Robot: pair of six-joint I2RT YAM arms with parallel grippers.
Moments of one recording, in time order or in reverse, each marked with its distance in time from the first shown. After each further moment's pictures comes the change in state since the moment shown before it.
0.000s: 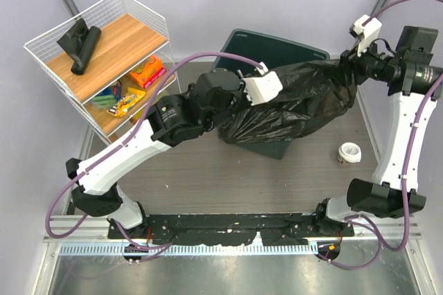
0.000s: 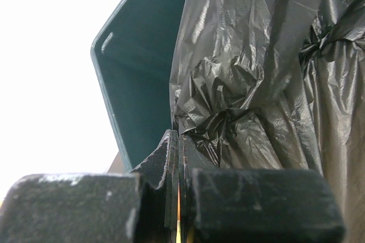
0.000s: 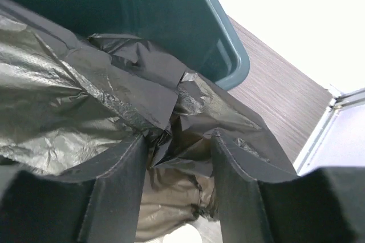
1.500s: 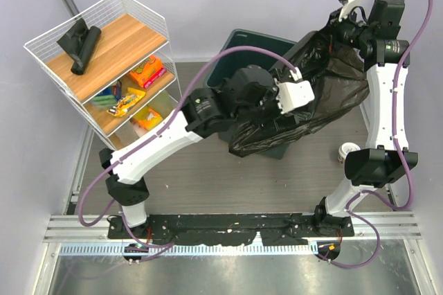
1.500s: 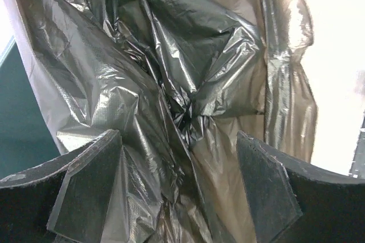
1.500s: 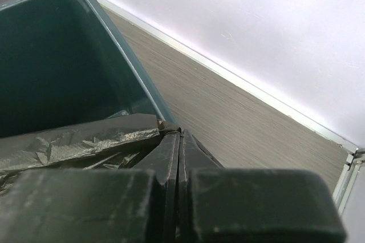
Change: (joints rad) left arm -0.008 0.217 0.250 -0.111 0.365 -0.122; right arm 0.176 0.279 0.163 0.378 0.097 0.375
